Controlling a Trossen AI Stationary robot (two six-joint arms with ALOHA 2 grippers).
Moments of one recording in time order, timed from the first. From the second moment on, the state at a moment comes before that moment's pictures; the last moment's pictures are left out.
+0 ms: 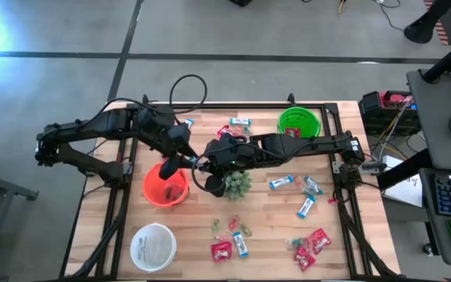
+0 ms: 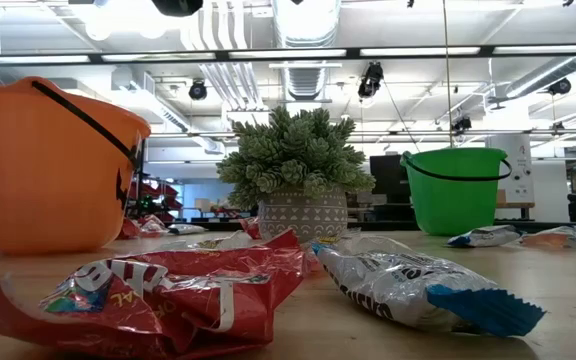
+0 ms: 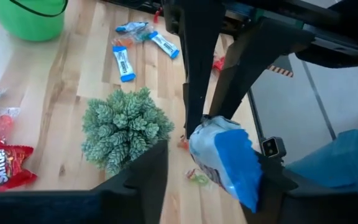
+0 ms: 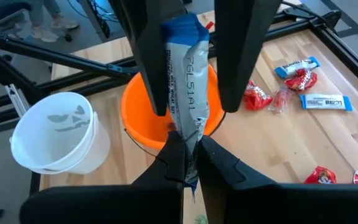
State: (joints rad) left arm 0.11 1.22 1.39 -0.85 0.35 -0.16; right arm 0.12 1.96 2.11 -0.77 0.16 0.35
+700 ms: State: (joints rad) left arm 0.11 1.23 1.39 -0.85 0.41 -0.19; right arm 0.12 1.96 2.11 -0.76 0.16 0.34
